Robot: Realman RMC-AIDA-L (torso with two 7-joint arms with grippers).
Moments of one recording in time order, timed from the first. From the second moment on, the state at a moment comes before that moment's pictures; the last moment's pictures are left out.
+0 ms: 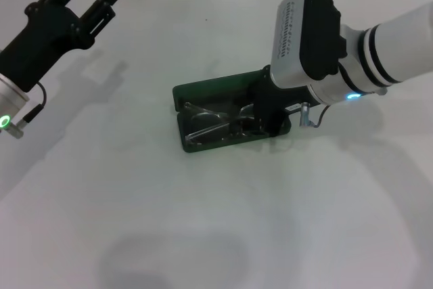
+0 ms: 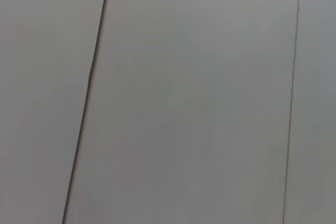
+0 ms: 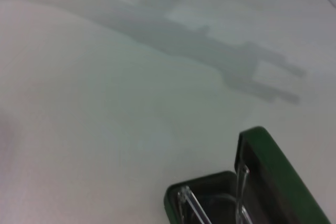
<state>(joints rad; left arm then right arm) -0.45 -2.08 0.80 0.32 1.11 1.38 -0.84 0.75 2.03 -1.73 -1.01 -2.07 -0.98 1.88</state>
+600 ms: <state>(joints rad) -0.45 -2.09 0.80 0.32 1.11 1.38 -0.84 0.69 2.03 -1.73 -1.09 -2.13 -1.02 1.92</state>
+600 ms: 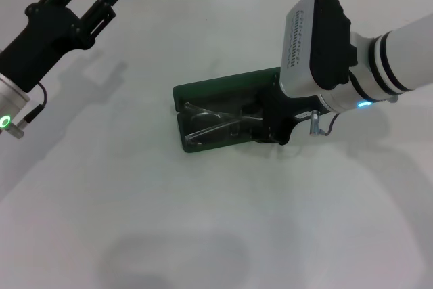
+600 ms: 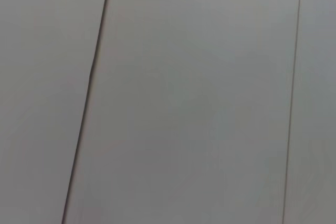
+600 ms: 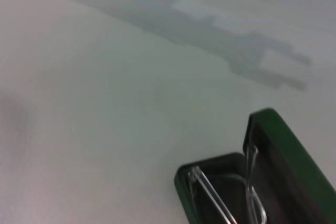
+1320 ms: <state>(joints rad) -0.45 -2.09 0.80 0.32 1.11 1.38 -0.84 0.71 2.03 -1.76 -1.09 -2.14 -1.01 1.93</state>
